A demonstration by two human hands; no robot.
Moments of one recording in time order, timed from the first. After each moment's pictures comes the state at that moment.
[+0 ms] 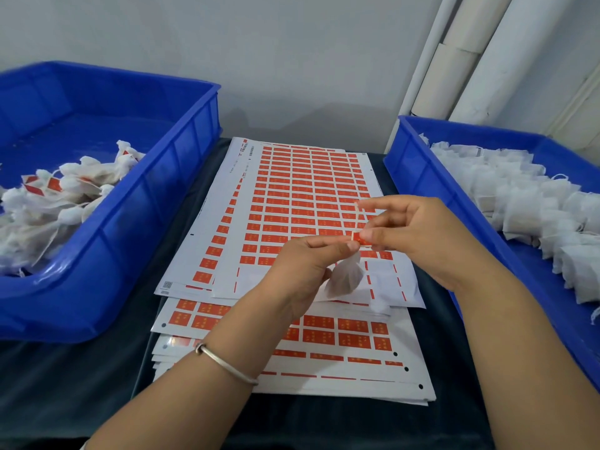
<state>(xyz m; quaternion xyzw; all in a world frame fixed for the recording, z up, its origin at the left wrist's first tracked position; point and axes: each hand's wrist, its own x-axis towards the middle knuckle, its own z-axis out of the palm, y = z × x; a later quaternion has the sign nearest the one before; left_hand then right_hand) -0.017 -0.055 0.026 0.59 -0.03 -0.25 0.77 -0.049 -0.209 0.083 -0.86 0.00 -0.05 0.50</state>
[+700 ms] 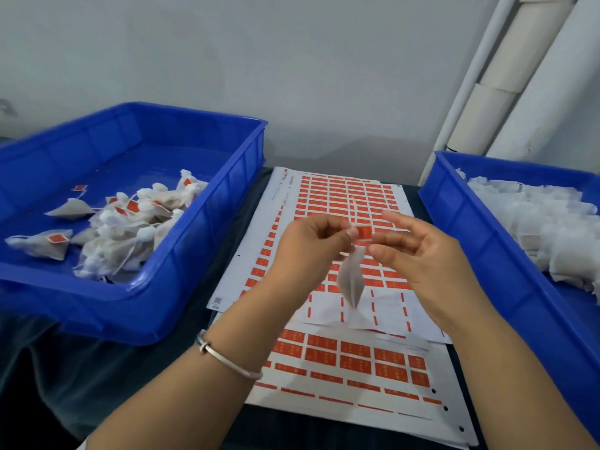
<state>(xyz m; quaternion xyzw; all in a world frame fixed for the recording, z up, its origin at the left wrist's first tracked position) -0.006 -0.010 0.079 0.75 -0.08 -0.04 0.66 -0.048 -0.160 0.082 -0.83 0.02 -0.14 0.55</state>
